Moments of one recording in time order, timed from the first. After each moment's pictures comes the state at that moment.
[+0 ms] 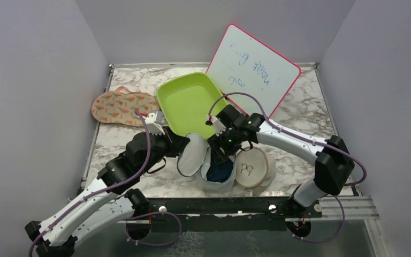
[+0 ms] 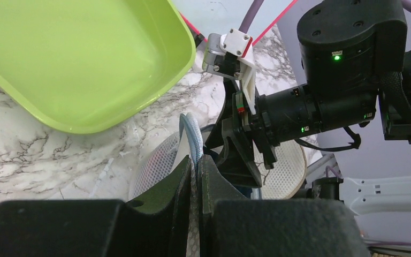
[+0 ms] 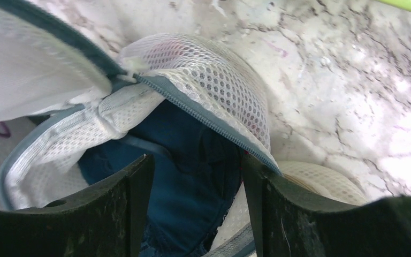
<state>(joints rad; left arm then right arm) -0.83 0.60 0.72 -0.41 -0.18 -0.77 0.85 1.58 1.20 -0.74 -0.31 0.13</state>
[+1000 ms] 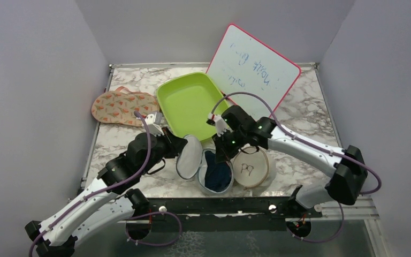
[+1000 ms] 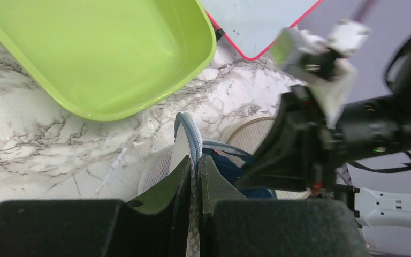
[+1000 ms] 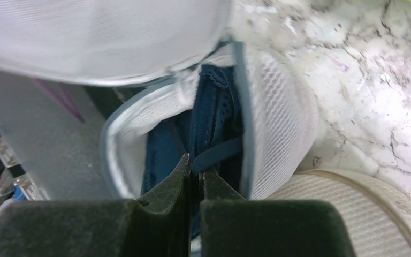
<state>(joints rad) -0.83 0.61 0.72 -0.47 -0.22 -0.80 0.89 1.48 1.16 -0.69 -0.38 0.22</state>
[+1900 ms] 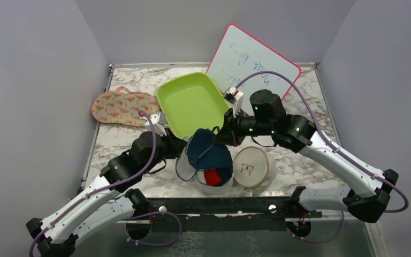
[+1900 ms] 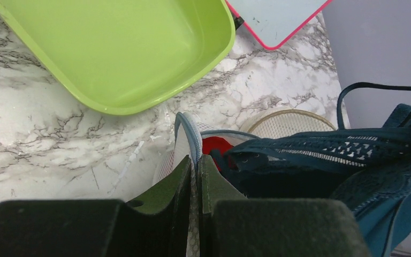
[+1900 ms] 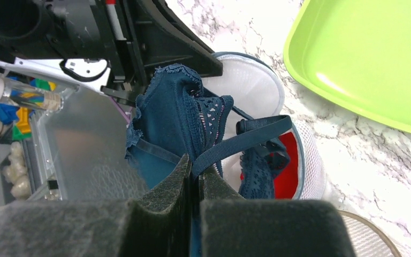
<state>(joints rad) -0.83 0.64 0.73 -0.52 -0.23 -0.76 0.89 1.20 1.31 -0.60 -0.38 0.34</state>
